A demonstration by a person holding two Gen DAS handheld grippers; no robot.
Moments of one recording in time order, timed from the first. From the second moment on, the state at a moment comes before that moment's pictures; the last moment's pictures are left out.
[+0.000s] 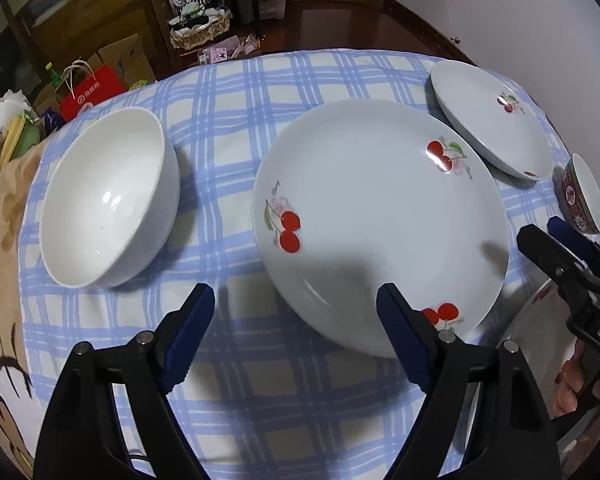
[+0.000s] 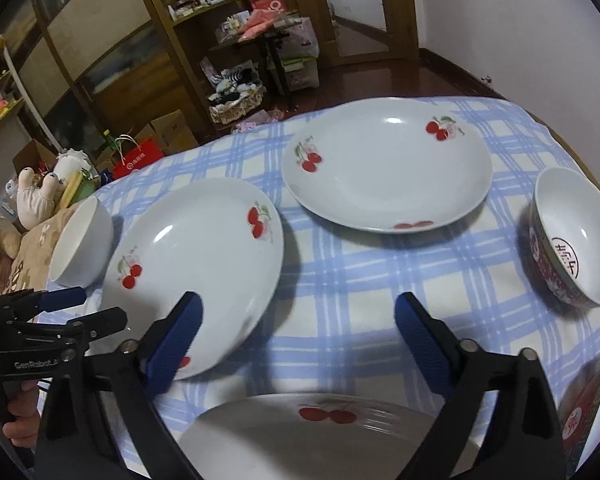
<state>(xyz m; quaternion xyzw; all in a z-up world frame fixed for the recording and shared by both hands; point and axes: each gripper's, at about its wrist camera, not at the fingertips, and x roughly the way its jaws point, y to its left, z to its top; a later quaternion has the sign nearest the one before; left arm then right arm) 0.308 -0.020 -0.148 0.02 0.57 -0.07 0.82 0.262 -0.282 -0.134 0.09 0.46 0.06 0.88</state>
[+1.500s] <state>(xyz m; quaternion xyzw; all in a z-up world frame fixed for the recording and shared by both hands) 0.314 -0.012 -0.166 0.00 0.57 -0.05 0.82 0.271 -0.274 -0.158 0.06 0.47 0.07 0.88</state>
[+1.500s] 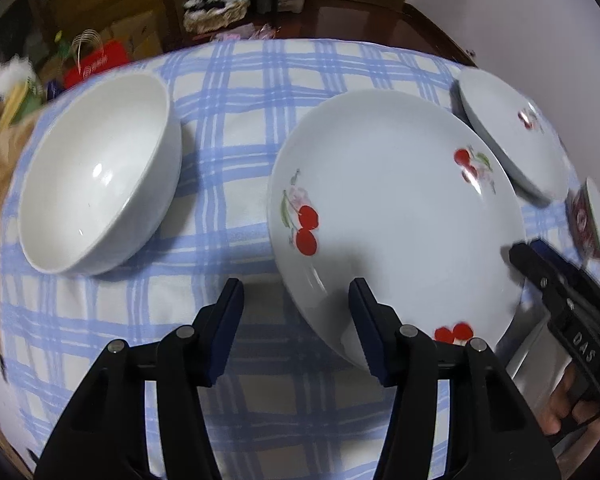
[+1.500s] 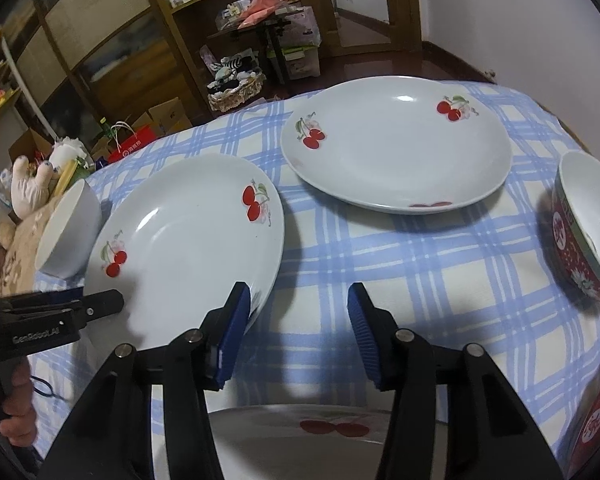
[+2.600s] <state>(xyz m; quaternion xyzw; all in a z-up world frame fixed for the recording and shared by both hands) 0.295 -0.006 -0.138 -0.09 0.57 -0.08 0.81 0.225 -0.215 -0.107 0.01 0.42 0.15 0.89</state>
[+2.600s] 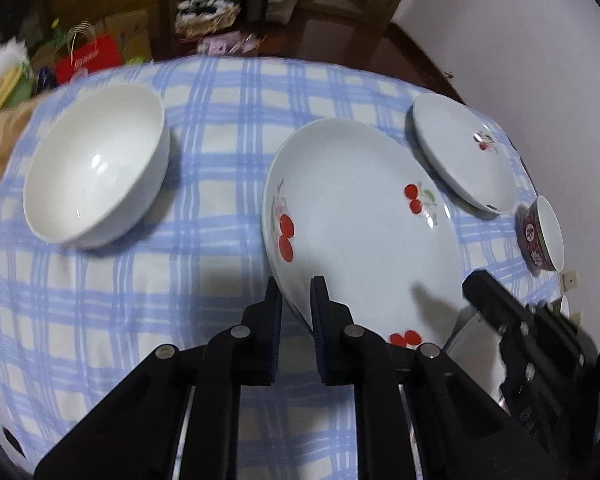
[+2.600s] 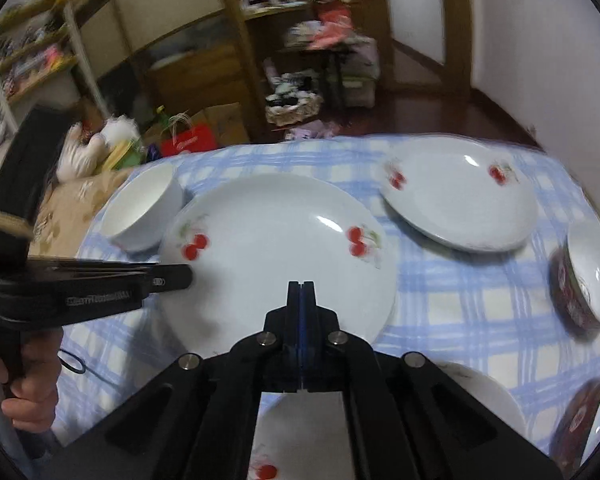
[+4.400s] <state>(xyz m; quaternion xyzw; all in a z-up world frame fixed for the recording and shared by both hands) 0.302 0.025 -0.146 -0.17 0.58 -0.08 0.80 0.302 -0.281 -0.151 0.14 0.54 0.13 0.82</state>
